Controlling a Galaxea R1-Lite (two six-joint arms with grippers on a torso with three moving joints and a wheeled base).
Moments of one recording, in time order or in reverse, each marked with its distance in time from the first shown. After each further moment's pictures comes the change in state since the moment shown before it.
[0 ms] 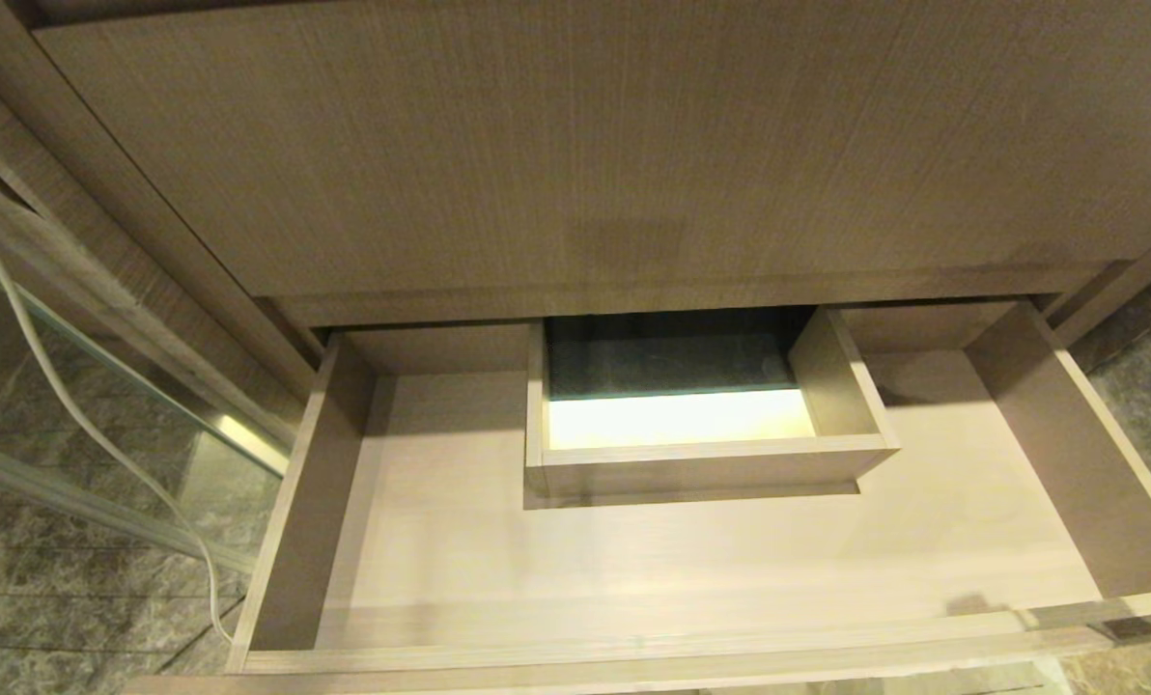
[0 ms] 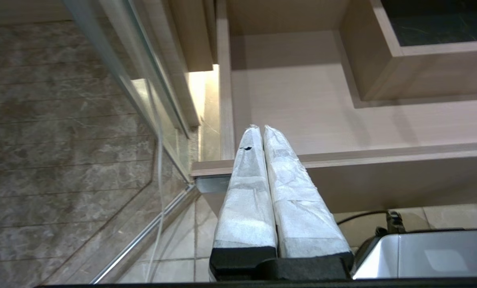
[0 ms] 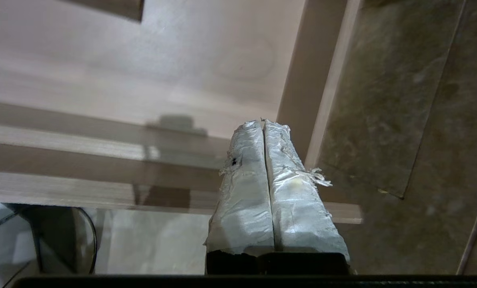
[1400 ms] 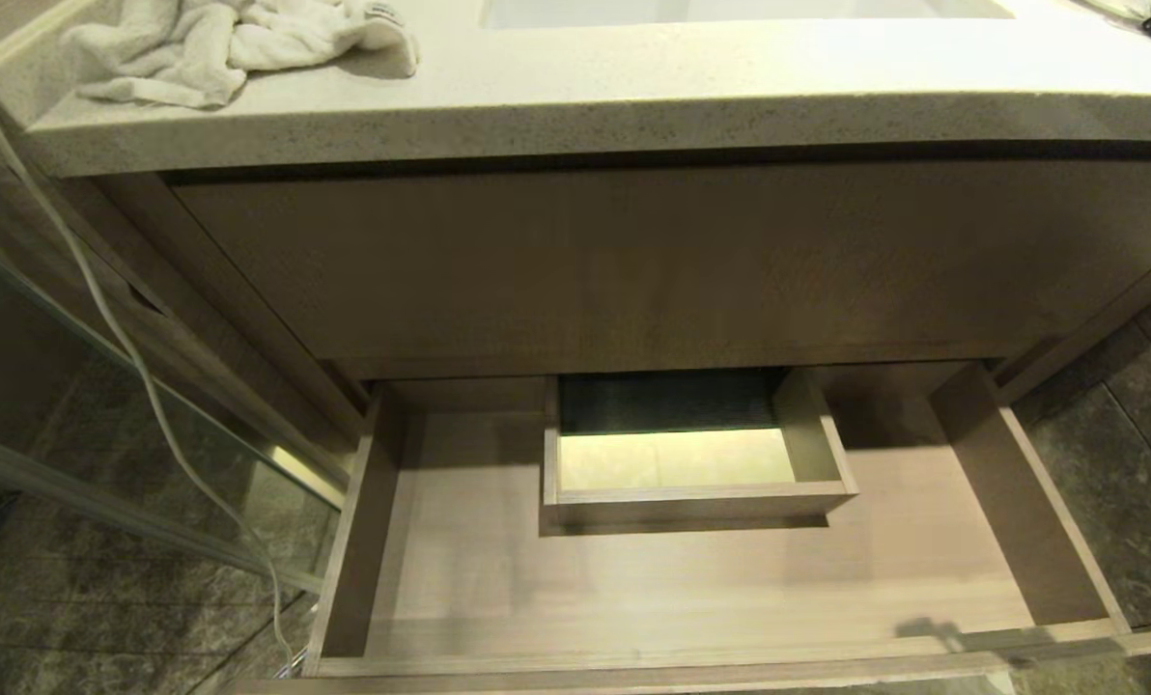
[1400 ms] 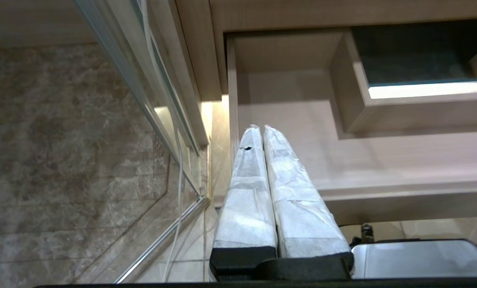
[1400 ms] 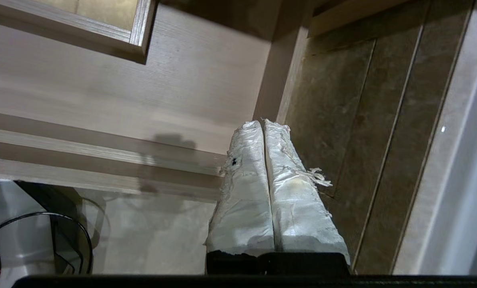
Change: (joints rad) left arm 0.000 0.000 0.000 0.000 0.001 0.000; right arm 0.000 0.012 -0.027 -0.044 0.007 0.004
